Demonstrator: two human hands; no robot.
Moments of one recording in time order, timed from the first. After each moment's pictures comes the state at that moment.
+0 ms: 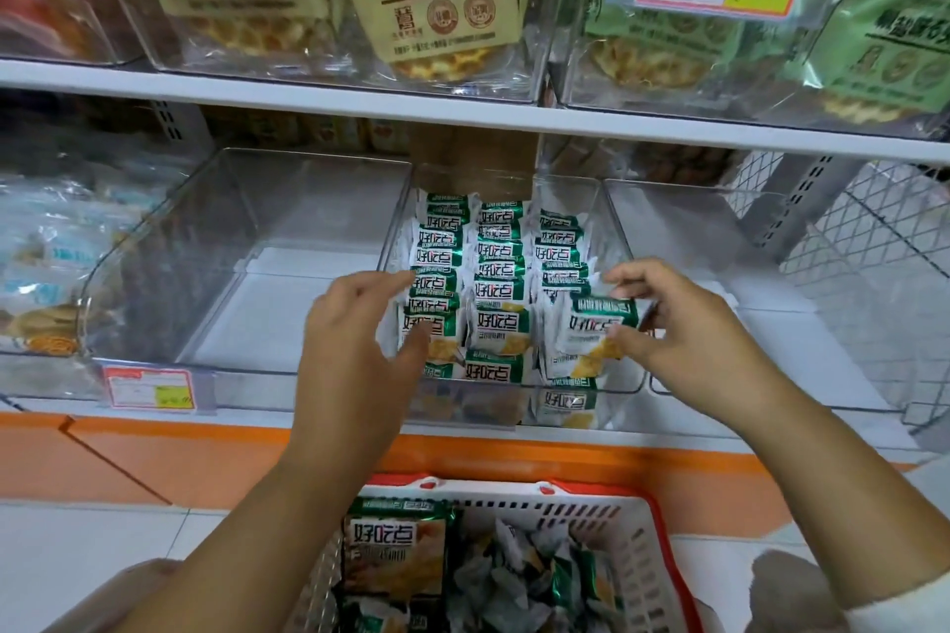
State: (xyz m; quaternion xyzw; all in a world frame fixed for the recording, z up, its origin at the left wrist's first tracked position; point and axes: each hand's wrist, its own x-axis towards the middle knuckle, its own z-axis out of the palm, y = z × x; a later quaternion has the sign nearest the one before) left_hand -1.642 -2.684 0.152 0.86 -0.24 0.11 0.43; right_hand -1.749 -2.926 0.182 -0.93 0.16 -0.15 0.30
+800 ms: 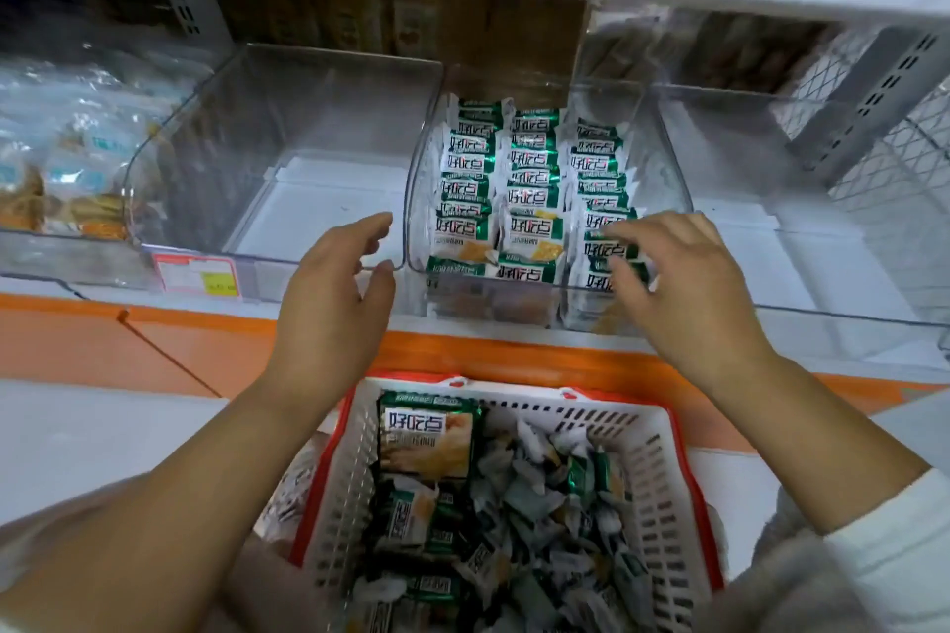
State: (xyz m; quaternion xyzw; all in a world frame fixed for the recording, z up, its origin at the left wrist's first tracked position) left_hand -1.638 -2.635 0.118 0.86 -0.24 0.07 0.44; right_hand -1.755 -2.895 0.136 -0.96 0.10 -0.26 0.11
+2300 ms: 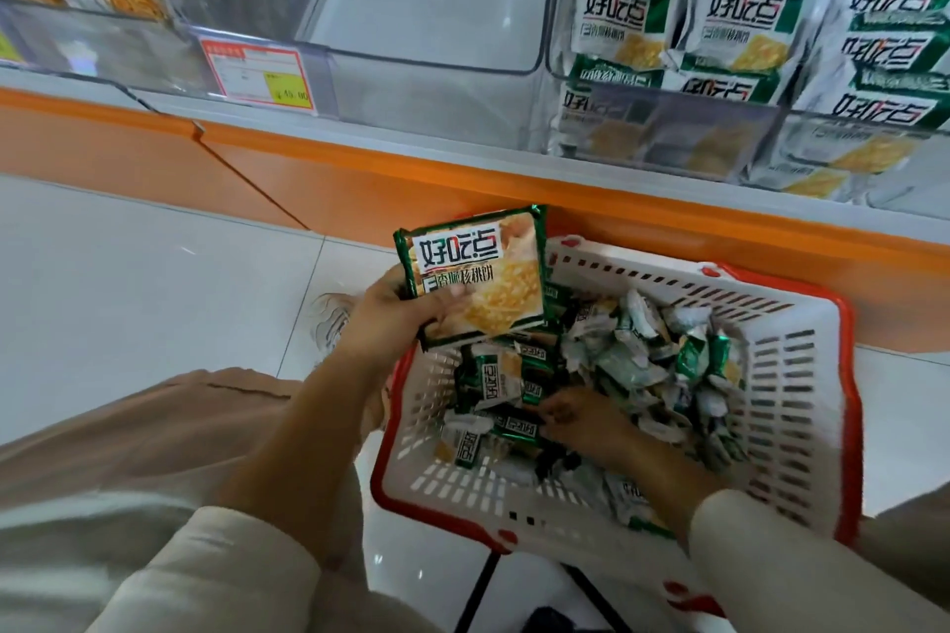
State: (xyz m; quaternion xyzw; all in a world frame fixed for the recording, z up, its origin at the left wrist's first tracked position) left_hand -1.672 -2.548 -0.042 0.73 0.11 -0.32 0.60; right_hand -1.811 -2.749 -0.120 -0.80 0.16 0.41 0.40
